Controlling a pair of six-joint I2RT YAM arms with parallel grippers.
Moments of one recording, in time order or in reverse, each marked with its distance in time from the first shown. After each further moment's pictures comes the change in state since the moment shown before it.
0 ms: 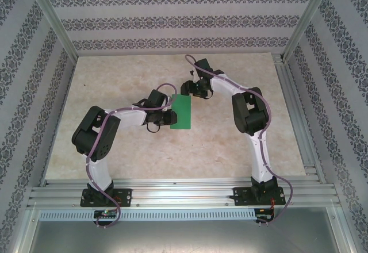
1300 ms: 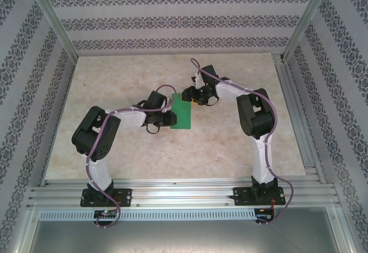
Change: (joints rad) left arm 0.000 0.000 -0.024 0.027 0.000 0.000; right arm -0.019 -0.124 -0.260 0.164 -0.257 0.056
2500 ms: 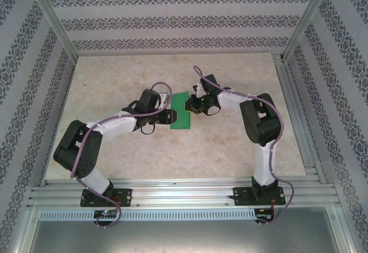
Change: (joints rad) left arm -0.015 -0.264 -0.097 0.008 -0.021 0.126; right arm 0.038 -0.139 -0.247 0.124 -0.026 0.168
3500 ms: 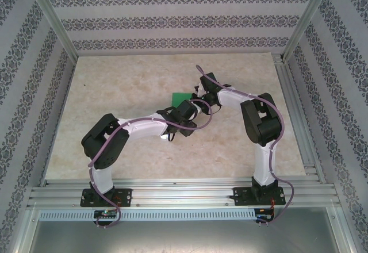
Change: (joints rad) left arm -0.317 0.269 0.277 -0.197 -0.447 0.319; right arm 0.000 -0.001 0.052 -0.132 0.000 0.078
